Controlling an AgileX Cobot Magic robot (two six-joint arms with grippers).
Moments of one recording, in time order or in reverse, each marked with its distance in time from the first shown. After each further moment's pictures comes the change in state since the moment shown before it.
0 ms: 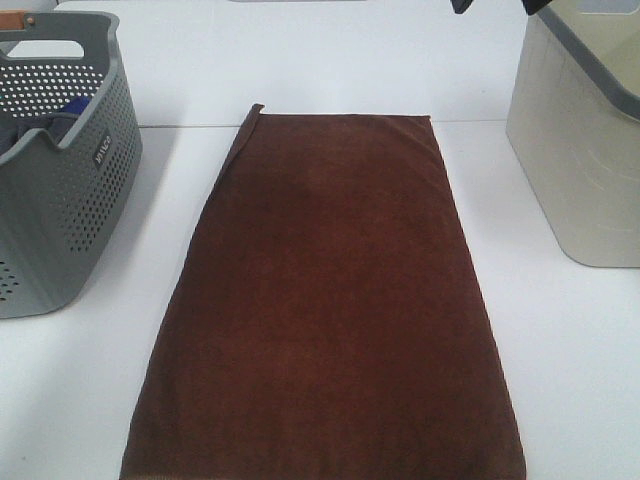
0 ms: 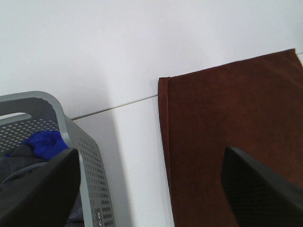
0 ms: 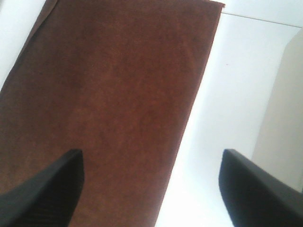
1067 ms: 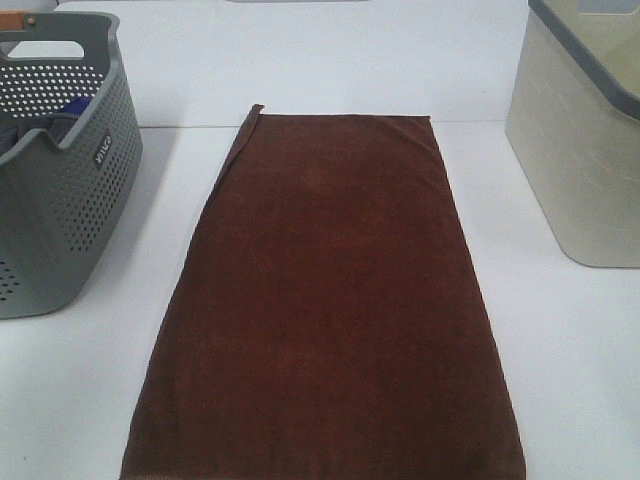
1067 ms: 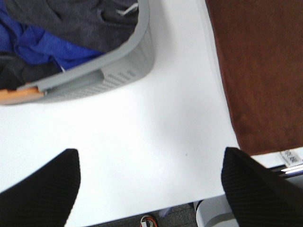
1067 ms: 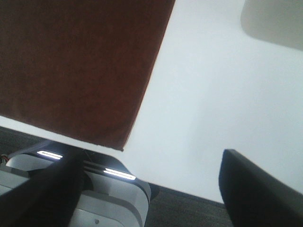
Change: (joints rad) left arm 0.000 -1.058 1.381 -0.028 0.006 -0.045; right arm 0.000 -0.998 1.039 -0.032 0.006 0.017
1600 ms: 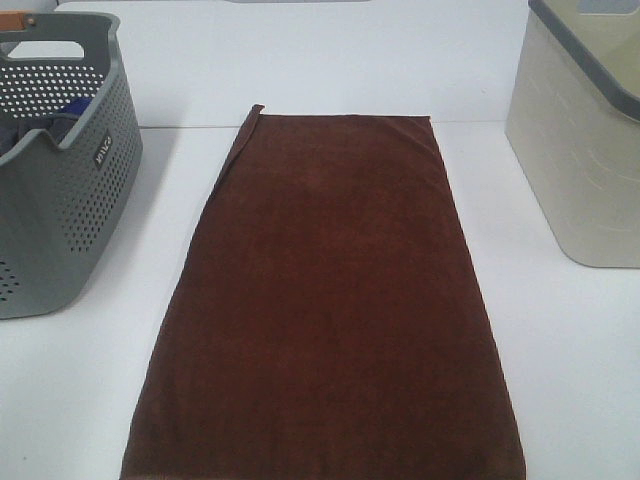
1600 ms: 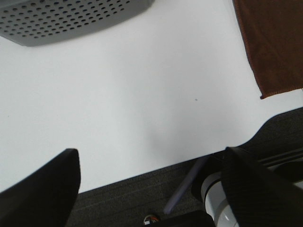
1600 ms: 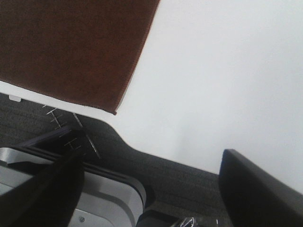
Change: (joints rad) left arm 0.000 -0.445 0.446 -0.007 -0.038 0.028; right arm 0.000 -0.412 0.437 0.000 -0.095 -0.028
